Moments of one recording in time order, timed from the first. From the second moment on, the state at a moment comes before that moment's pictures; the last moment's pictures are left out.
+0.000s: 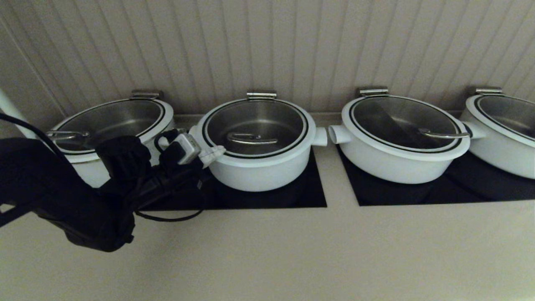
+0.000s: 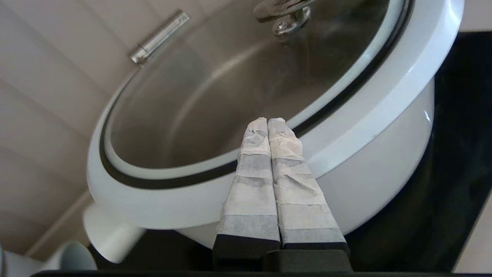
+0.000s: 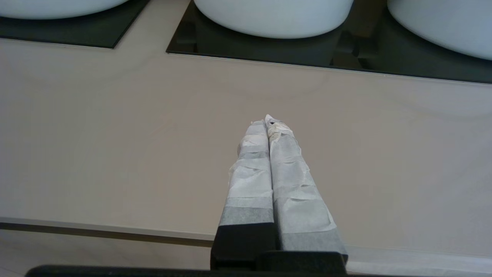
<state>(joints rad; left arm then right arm) -0.20 2.03 -0.71 -1.37 -0.54 0.54 -0.01 0.00 0.00 0.00 0.05 -0.09</state>
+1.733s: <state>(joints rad) -0.19 1.58 -0.62 -1.35 -0.46 0.47 -0.01 0.00 0.00 0.00 0.05 -0.09</state>
